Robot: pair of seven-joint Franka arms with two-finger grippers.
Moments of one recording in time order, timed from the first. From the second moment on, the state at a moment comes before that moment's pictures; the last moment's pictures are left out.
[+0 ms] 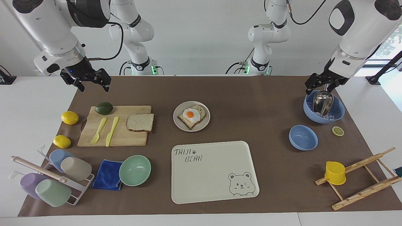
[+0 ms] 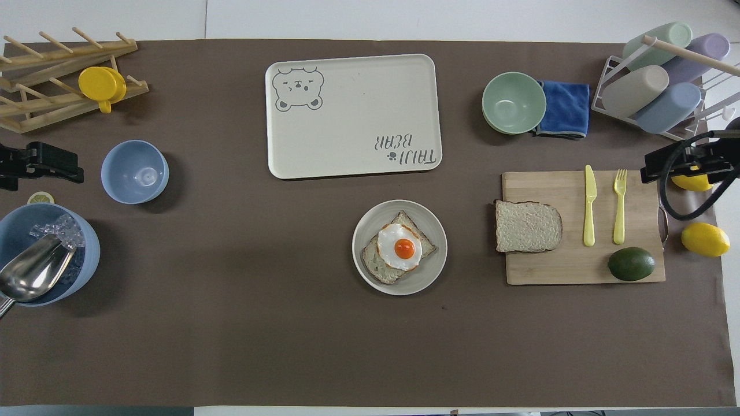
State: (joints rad) left arm -0.04 0.01 0.02 -1.63 0.00 1.60 -0.06; right arm 0.04 0.04 -0.09 -1.56 0.01 1.52 0.00
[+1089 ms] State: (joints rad) left arm -0.04 0.01 0.02 -1.63 0.00 1.60 -0.06; right arm 0.08 0.09 0.07 -1.59 -0.17 1.50 0.15
